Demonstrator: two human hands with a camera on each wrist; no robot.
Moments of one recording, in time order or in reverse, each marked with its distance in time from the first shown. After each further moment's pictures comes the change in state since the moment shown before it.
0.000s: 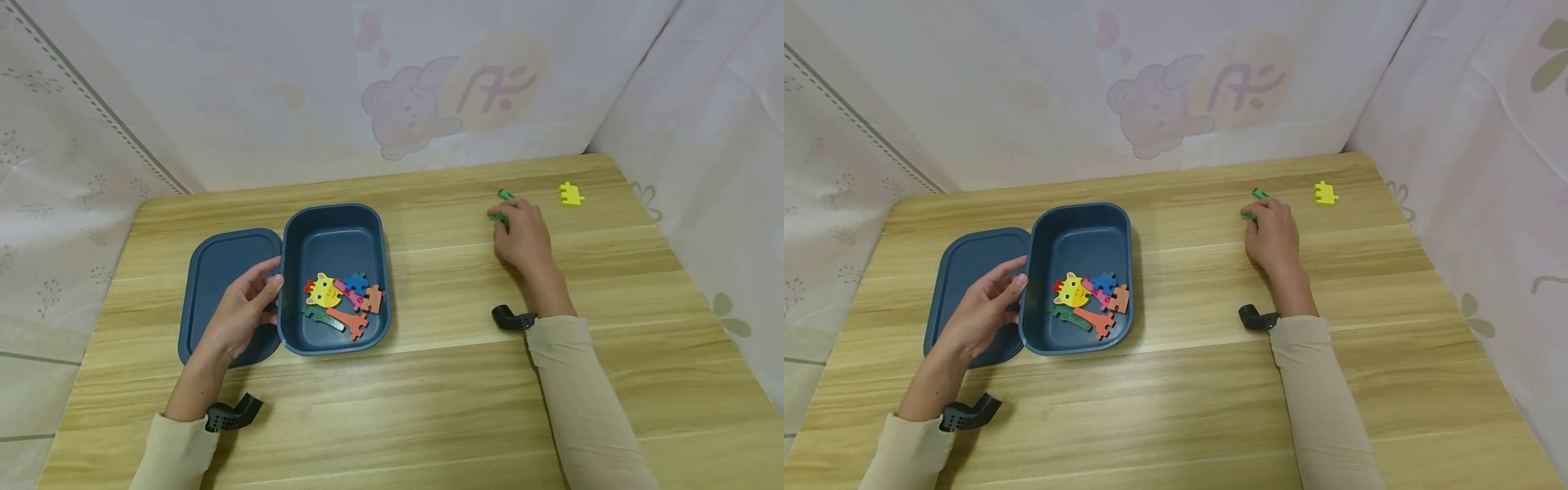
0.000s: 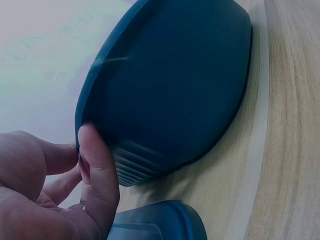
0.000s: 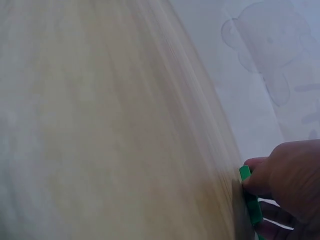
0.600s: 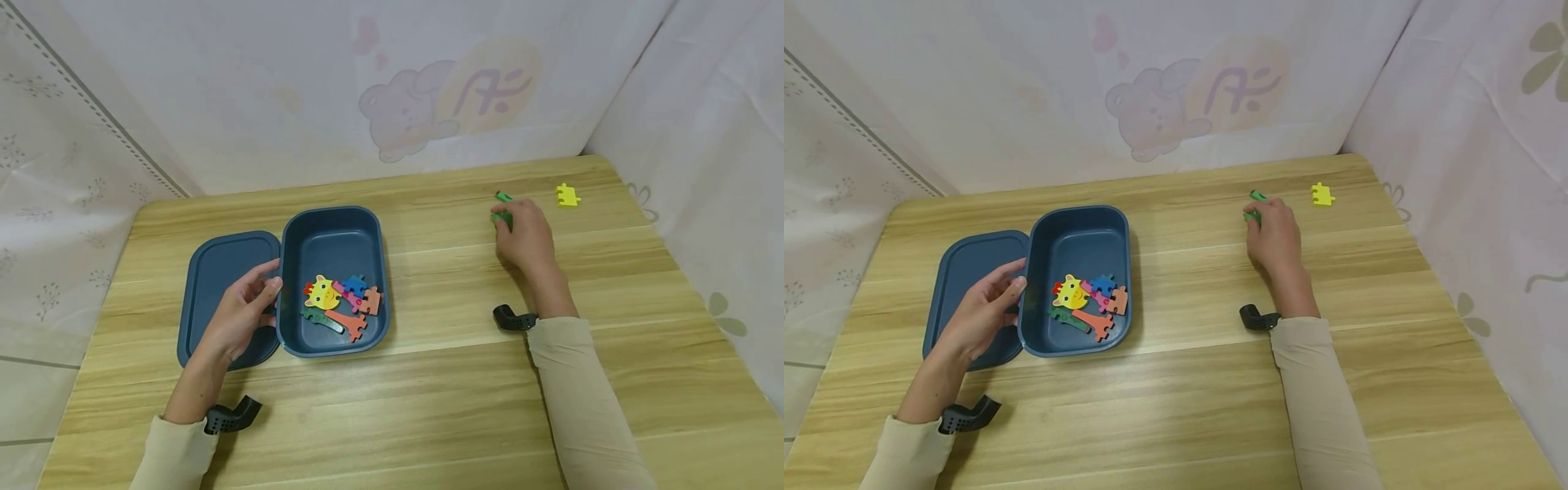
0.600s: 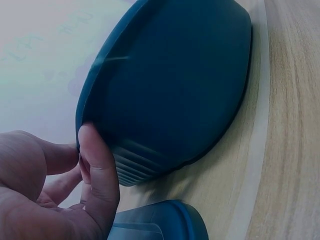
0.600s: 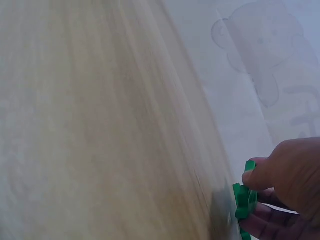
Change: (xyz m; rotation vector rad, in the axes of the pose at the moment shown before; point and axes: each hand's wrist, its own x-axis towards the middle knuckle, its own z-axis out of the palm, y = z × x) left_hand -0.001 0.003 0.000 0.000 0.002 -0.034; right_hand -0.004 -0.006 -0.011 0.044 -0.002 0.050
